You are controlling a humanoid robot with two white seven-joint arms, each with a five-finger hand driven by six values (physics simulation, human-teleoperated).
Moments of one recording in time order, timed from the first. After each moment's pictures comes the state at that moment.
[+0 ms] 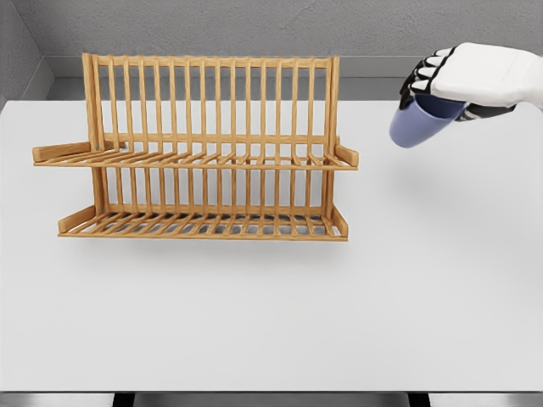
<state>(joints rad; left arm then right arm) 0.05 0.00 -0.27 -0.17 0.17 0.07 -0.17 -0.87 -0.91 0.58 -1.54 0.40 -0.61 0.61</state>
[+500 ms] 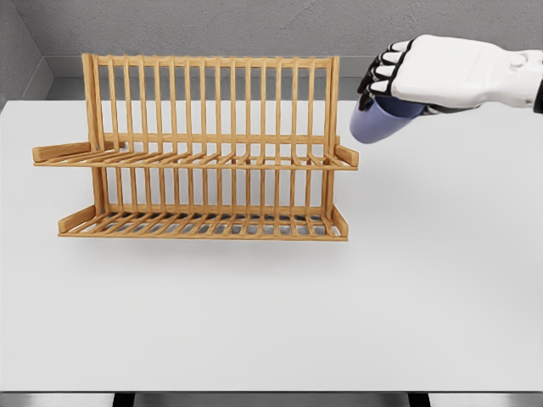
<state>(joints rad) 0.05 0.00 -0.27 -0.17 0.17 0.07 -0.17 -0.90 -0.87 0.58 -1.67 0.40 -0.61 0.61</state>
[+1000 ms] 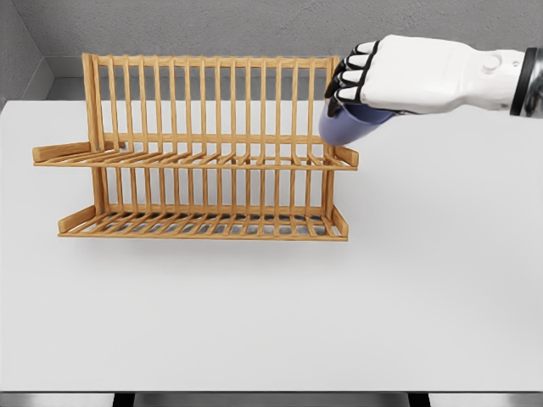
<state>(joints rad) 0.05 0.00 -0.27 -0.17 0.17 0.07 -0.17 -0.94 -0.83 0.61 -1.75 0.40 -0.61 0.61</state>
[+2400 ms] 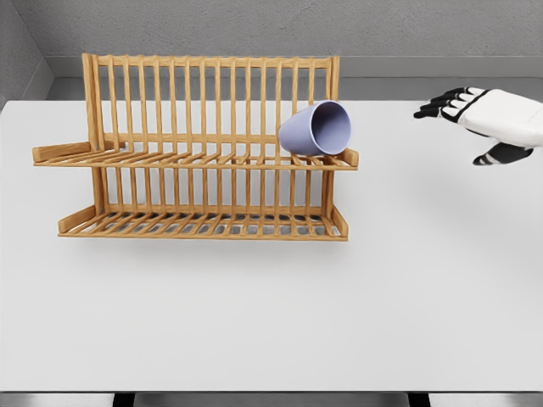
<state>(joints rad) 0.05 0.00 -0.27 -0.17 0.17 0.07 -0.17 -0.51 -0.82 0.21 -1.46 0.41 -0.62 0.61</state>
